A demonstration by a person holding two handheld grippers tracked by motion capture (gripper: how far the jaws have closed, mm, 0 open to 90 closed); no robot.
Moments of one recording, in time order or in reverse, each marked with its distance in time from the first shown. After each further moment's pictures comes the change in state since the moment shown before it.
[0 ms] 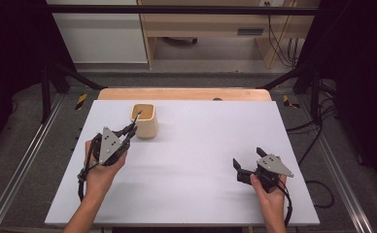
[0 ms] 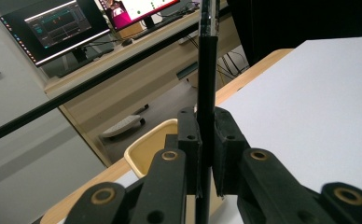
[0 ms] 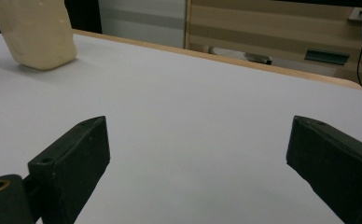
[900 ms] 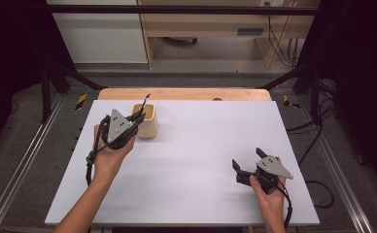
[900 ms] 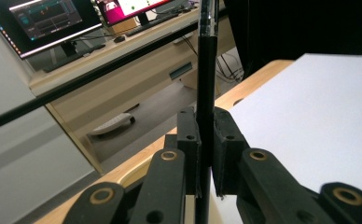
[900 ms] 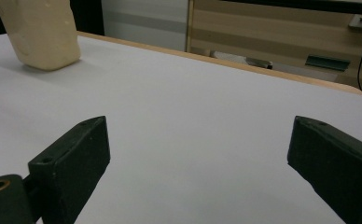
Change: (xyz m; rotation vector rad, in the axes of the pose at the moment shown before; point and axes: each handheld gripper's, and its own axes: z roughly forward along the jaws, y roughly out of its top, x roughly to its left) left arm 0.011 0.028 0.035 0.010 -0.033 -0.081; right arm 0.003 -0.002 -0.001 -0.017 0.006 -0.018
